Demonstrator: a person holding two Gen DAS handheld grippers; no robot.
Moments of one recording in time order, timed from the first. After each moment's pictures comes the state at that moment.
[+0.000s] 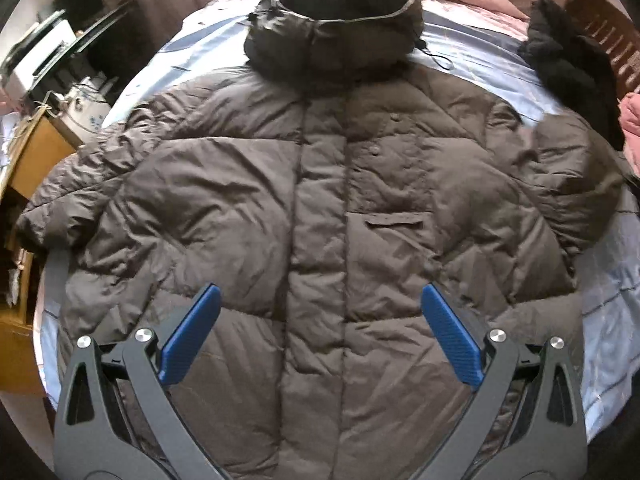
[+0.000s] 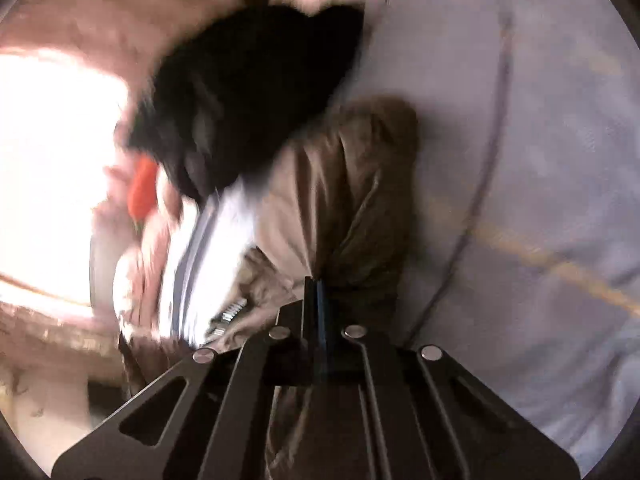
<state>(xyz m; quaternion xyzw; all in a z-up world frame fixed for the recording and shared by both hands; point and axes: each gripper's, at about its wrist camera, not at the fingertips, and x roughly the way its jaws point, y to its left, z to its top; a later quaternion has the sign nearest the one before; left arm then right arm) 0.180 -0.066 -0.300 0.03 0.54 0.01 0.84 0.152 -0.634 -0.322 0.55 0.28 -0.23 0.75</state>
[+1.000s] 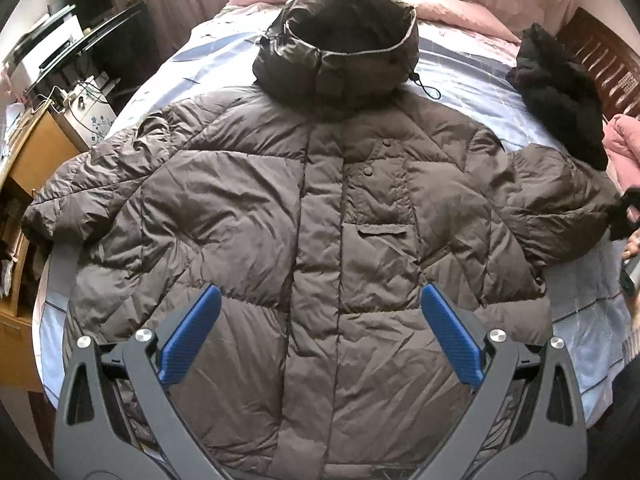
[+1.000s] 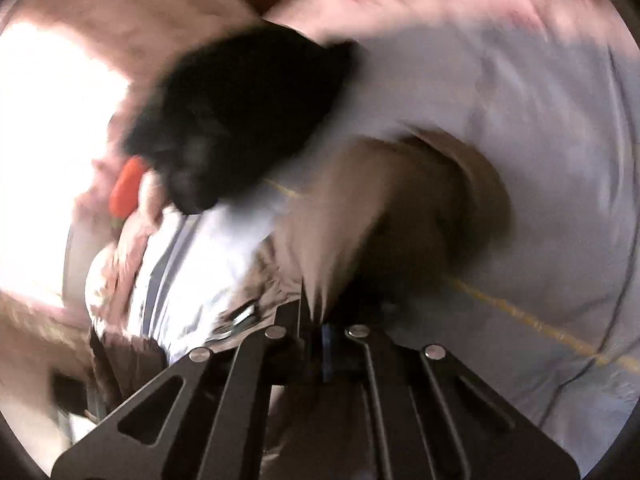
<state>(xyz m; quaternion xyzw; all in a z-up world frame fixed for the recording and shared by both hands) 0.158 -0.055 -0.262 0.00 0.51 -0.01 0.86 0.146 -0.626 -0.299 0.47 0.30 -0.23 0.80</state>
